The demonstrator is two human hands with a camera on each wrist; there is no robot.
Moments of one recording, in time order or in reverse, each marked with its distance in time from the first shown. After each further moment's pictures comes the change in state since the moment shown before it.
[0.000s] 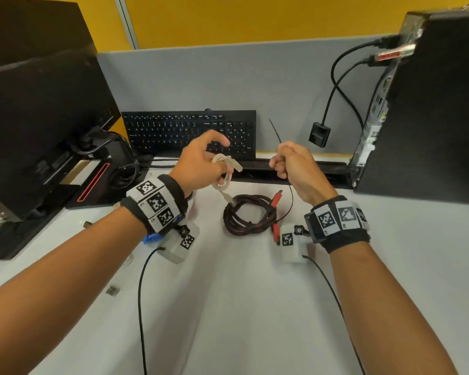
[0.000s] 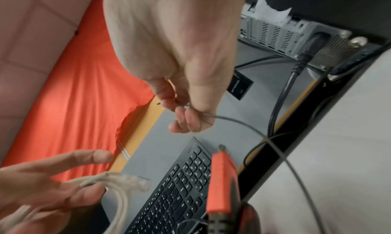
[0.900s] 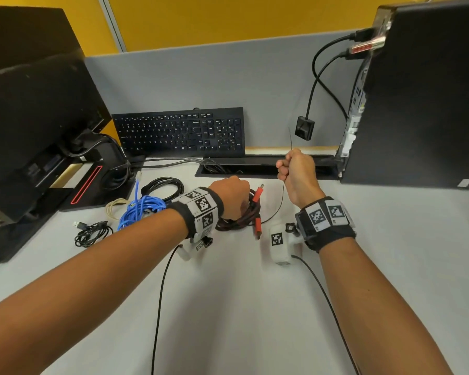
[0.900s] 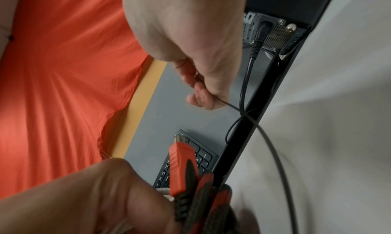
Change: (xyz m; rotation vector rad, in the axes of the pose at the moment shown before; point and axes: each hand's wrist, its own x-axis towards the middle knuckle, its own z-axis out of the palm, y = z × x) left_hand -0.012 0.011 0.080 1.095 -0.548 0.048; right_hand -0.004 0.027 -0.013 0.393 0.348 0.204
